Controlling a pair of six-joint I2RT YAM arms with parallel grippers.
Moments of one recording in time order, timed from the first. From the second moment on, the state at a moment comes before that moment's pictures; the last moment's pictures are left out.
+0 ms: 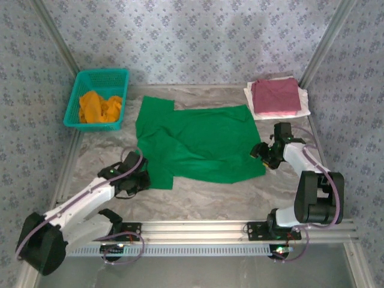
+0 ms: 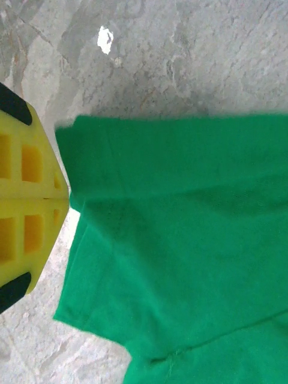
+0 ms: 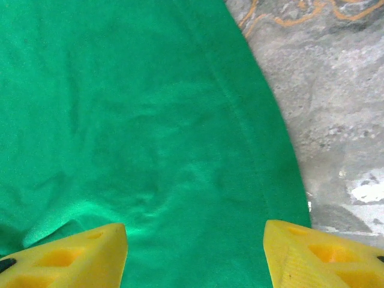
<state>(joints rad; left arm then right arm) -0.57 0.99 0.54 -0.74 0.00 -0.90 -0.06 1.41 0.81 -0.64 -0.27 0.48</state>
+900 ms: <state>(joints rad) -0.44 1.34 0.59 -0.47 0.03 -0.73 0.07 1.59 1.05 -0.70 -0.09 0.46</state>
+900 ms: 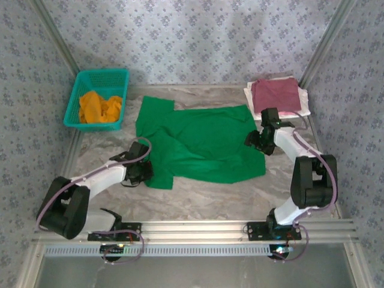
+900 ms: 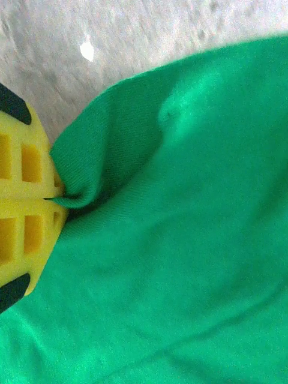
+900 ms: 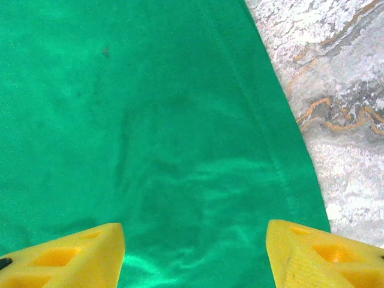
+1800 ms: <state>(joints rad) -0.63 0.64 0.51 -1.08 0.08 -1.12 0.06 1.61 1.00 -0.77 -0.09 0.44</state>
